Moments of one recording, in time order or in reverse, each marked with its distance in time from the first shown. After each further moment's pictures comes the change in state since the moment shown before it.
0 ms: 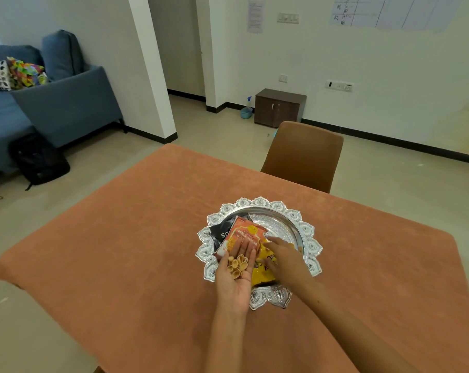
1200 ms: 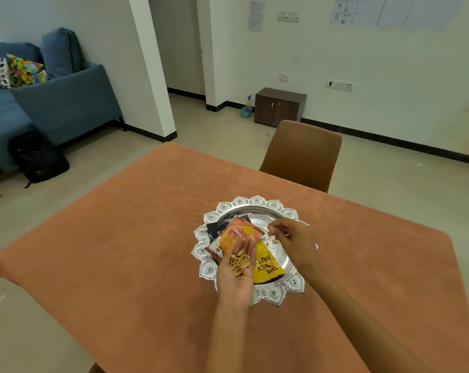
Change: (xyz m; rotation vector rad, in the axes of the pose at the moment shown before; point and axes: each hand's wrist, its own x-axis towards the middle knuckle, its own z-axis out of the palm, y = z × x) left_hand -0.002 -0.010 0.005 -0.056 0.040 -0.067; right_hand 0.006 0.009 -0.029 0.631 0.389 -0.020
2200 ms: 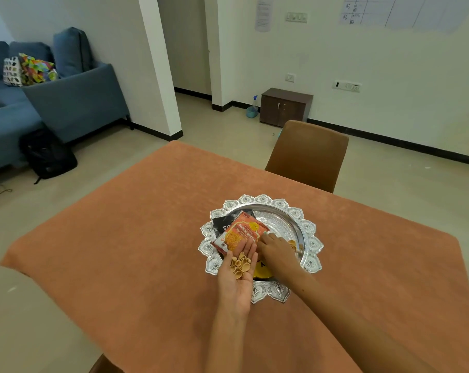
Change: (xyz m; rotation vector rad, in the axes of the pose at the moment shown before) left_hand -0.009 0.007 -0.008 0.152 0.013 0.072; right_hand -0.008 0.025 0.046 -0.934 -0.304 -0.458
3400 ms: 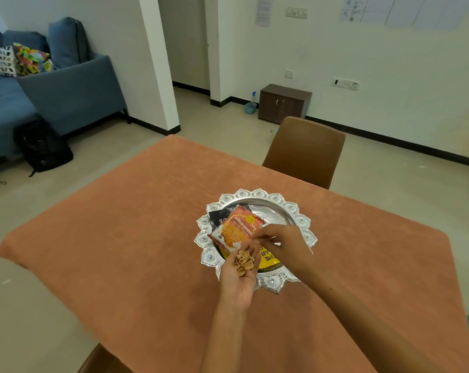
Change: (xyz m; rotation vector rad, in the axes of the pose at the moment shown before) left_hand -0.004 -0.015 -0.003 0.013 0.045 -0.057; right_hand -0.020 0.000 -0.065 0.724 0.131 0.104
